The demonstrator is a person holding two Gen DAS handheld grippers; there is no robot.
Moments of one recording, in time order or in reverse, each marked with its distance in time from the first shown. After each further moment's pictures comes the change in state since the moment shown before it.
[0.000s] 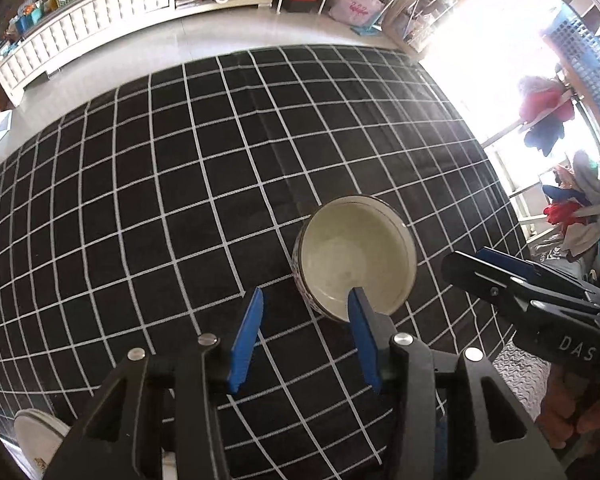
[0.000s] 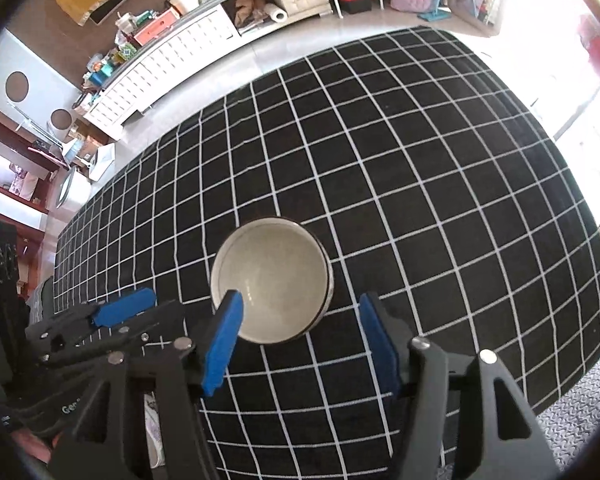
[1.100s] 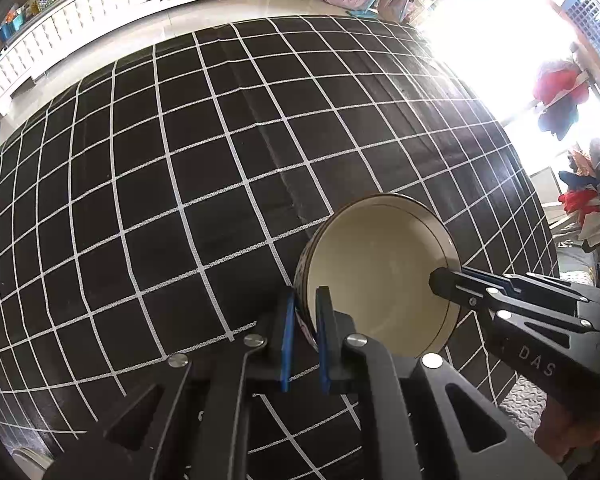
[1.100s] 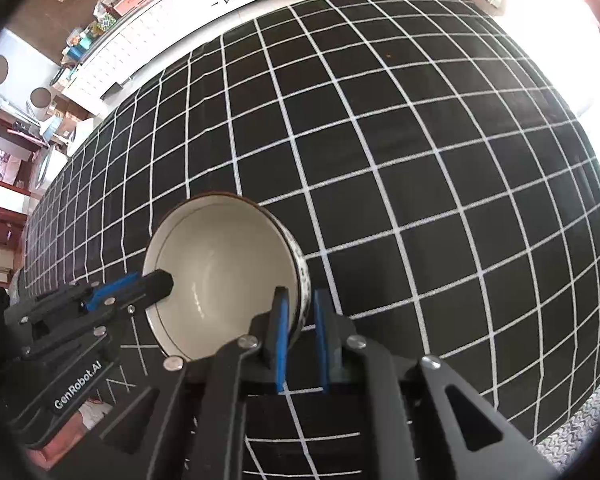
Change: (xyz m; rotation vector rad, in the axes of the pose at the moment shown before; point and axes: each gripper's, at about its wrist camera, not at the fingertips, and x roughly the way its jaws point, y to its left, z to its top) left arm 0.064 -0.005 0.013 0.049 0.040 0.012; right arm 0.047 -0.027 -0.006 -0.025 0.104 -0.065
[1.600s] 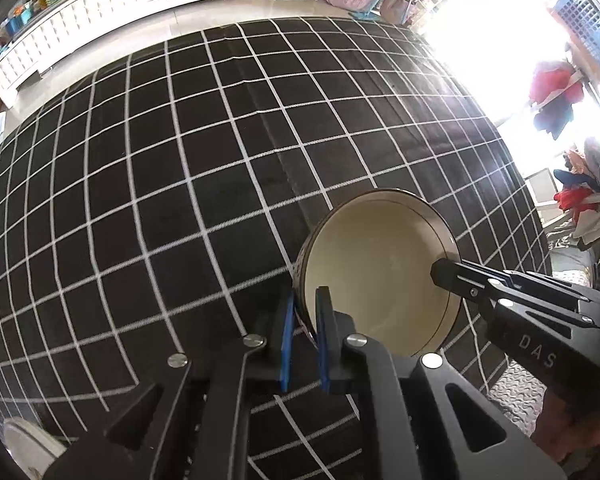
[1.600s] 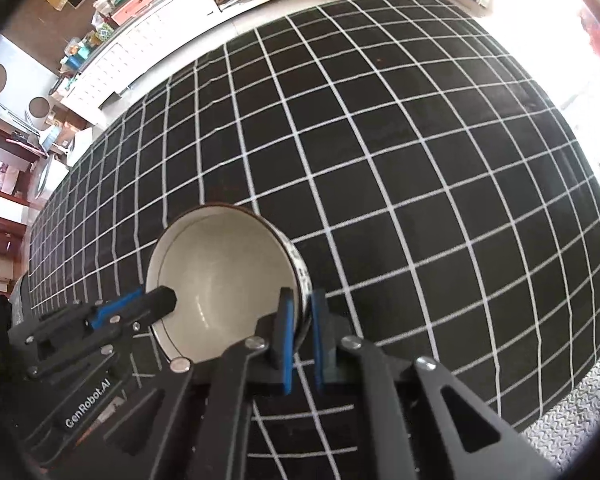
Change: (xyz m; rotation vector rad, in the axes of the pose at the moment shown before) left arm -0.023 -0.007 -0.022 -0.017 -0.005 -0.007; right arm -0.027 0.016 -0.017 0.036 -0.034 -0.004
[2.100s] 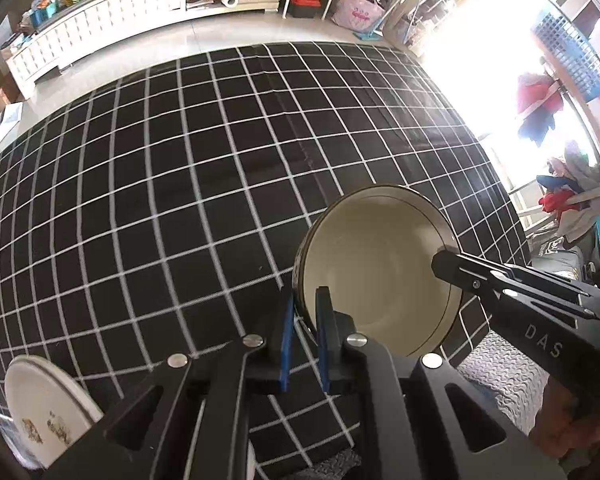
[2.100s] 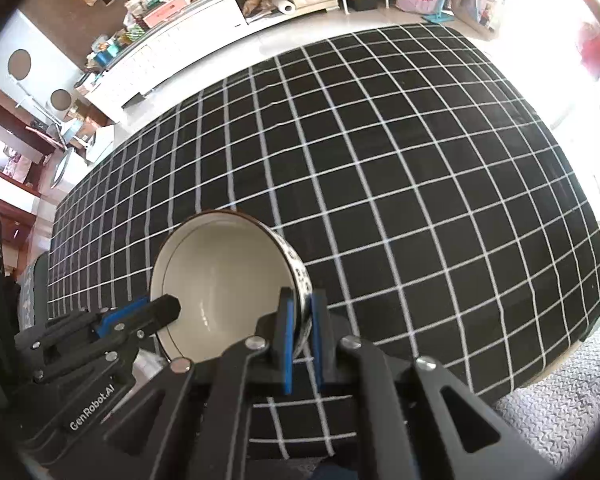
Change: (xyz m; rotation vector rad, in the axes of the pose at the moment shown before) left arm -0.074 0.019 -0.059 -0.030 -0.072 -0.007; right arm -0.054 0.040 -0.048 -0.054 -0.065 0.021
